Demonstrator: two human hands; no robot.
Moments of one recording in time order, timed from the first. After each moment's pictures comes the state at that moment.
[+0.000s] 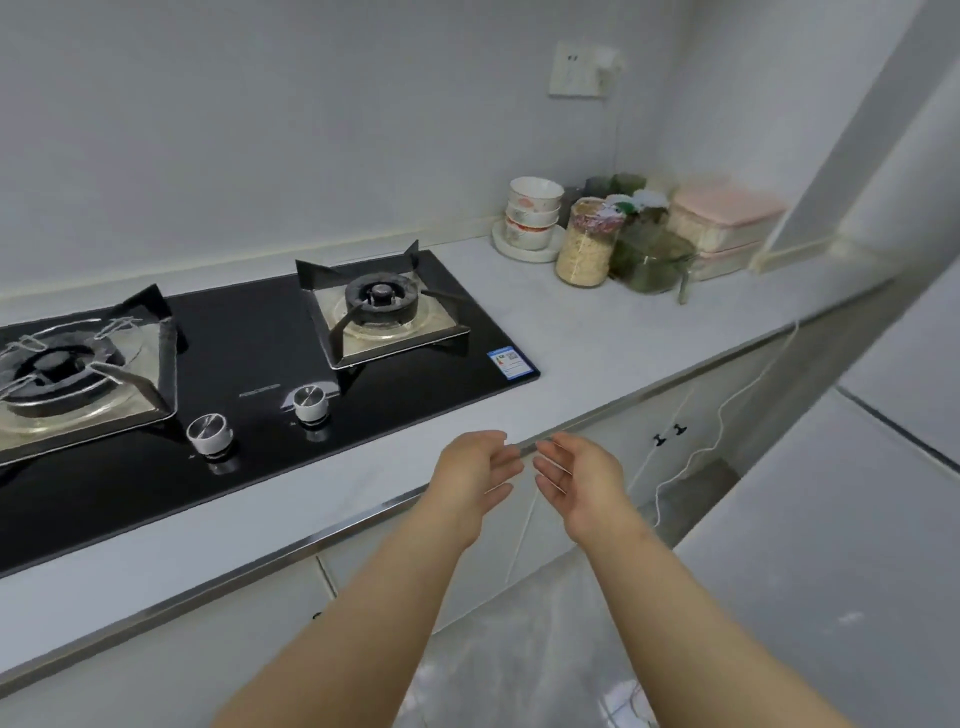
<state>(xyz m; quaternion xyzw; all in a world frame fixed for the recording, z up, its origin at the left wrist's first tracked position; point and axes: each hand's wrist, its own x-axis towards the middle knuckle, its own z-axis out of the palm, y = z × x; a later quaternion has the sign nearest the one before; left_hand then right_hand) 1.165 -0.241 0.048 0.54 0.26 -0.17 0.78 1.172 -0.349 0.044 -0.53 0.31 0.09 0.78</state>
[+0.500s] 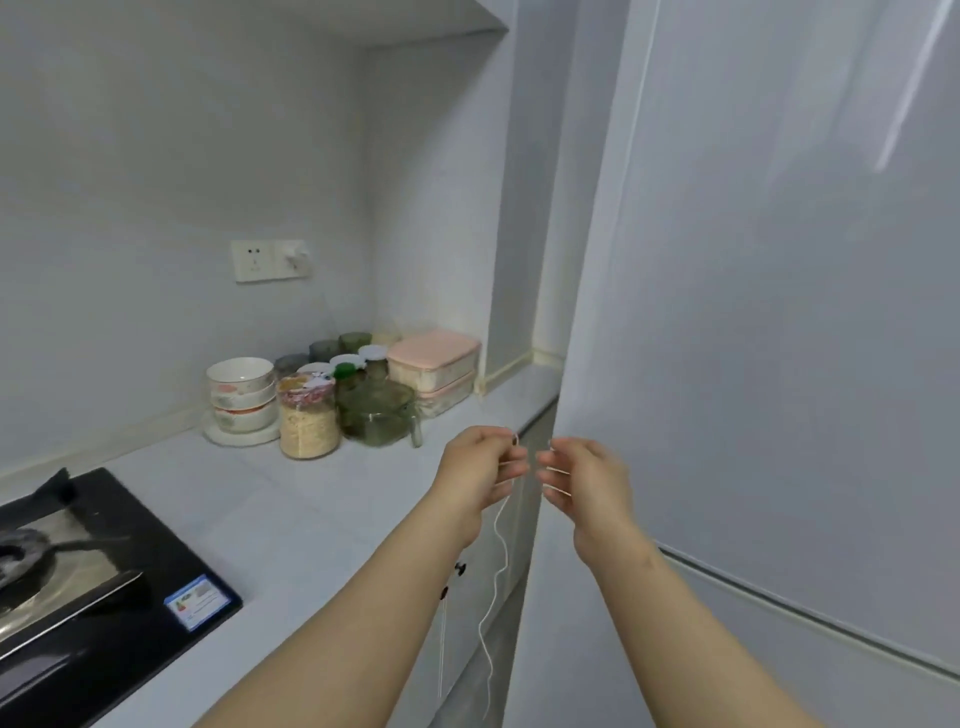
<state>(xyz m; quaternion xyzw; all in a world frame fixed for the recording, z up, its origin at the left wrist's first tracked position) 1.250 -0.527 0.177 0.64 -0.09 -0.22 0.73 1.193 -0.620 0.176 -0.58 0.27 -0.25 0.73</state>
